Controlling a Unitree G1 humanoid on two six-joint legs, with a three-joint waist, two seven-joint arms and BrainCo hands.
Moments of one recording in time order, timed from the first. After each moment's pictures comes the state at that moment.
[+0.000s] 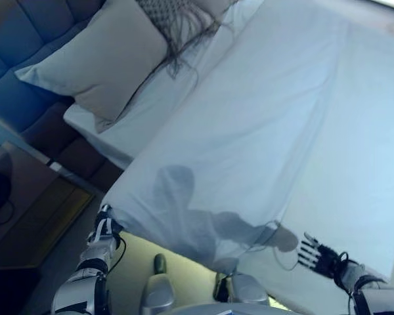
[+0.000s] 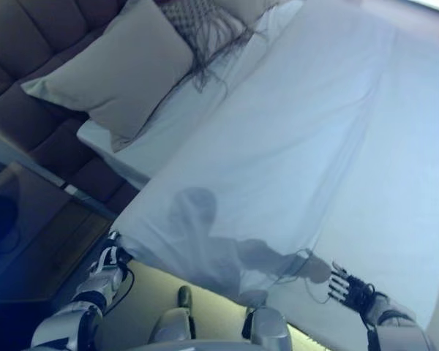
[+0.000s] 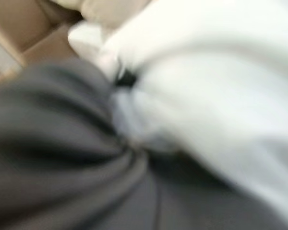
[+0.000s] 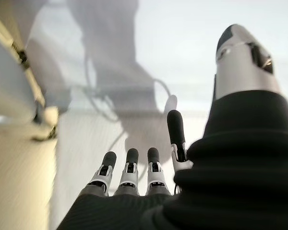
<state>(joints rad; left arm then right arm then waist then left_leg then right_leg) -0.33 0.31 0.28 1.20 -1.51 0.13 -0.30 -0.28 -0.58 -0.06 1.26 0.70 0.32 0.43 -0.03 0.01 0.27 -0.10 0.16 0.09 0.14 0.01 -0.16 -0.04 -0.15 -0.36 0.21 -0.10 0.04</state>
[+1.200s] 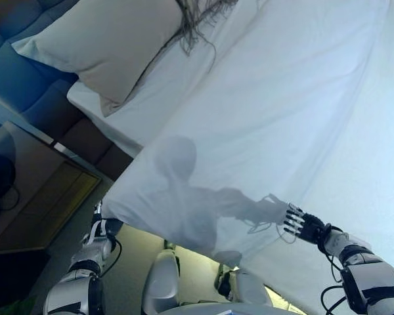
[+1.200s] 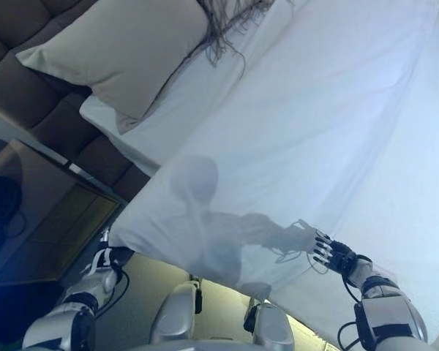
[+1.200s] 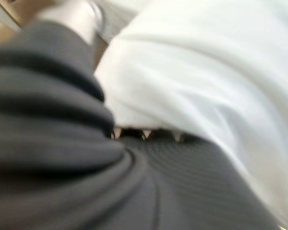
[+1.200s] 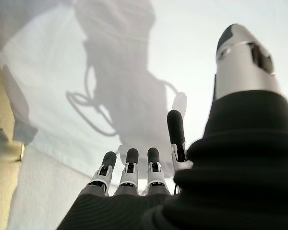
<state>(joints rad) -0.31 0.36 0.30 1.24 -1.53 0.25 -0.29 -0.43 -0.54 0.05 1.29 0.76 0.31 0.38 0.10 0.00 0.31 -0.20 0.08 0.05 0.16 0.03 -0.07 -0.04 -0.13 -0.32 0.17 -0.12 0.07</state>
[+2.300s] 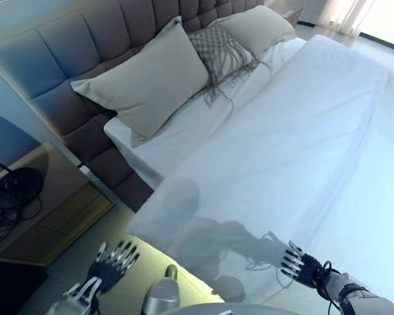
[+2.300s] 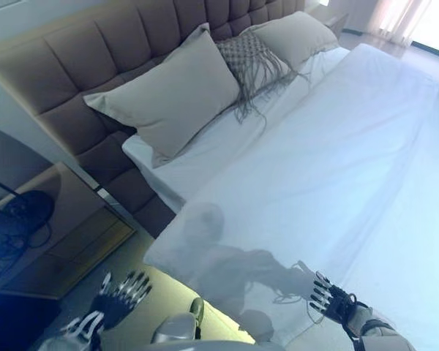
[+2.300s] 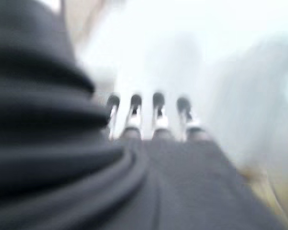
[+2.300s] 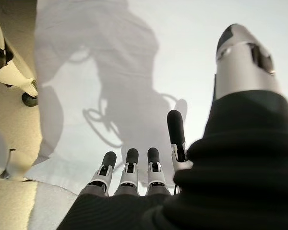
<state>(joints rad) 0.04 0.42 0.10 0.91 -1.12 0.37 -0.90 -0.19 -0.48 -0.03 1.28 0.76 0.34 0.38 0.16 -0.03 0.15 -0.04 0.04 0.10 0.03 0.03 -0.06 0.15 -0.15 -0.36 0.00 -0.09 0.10</state>
